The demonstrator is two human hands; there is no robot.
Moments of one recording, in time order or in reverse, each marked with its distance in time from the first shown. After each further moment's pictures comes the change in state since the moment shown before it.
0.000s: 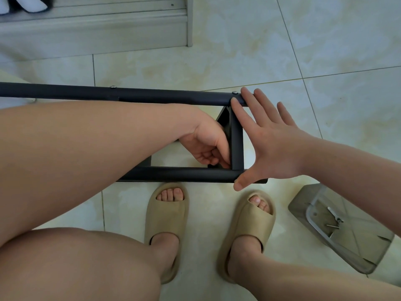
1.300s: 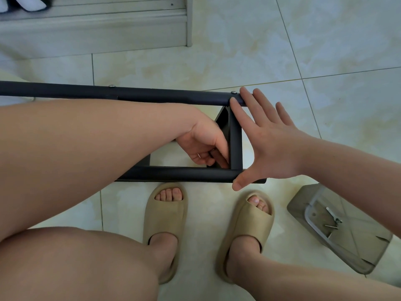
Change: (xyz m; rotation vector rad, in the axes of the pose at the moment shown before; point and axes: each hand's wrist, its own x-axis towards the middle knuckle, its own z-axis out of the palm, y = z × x) left_hand -0.002 -0.002 -0.002 -0.015 -0.041 -0.018; right_hand 0.001 0.002 0.002 0.004 0.011 -0.009
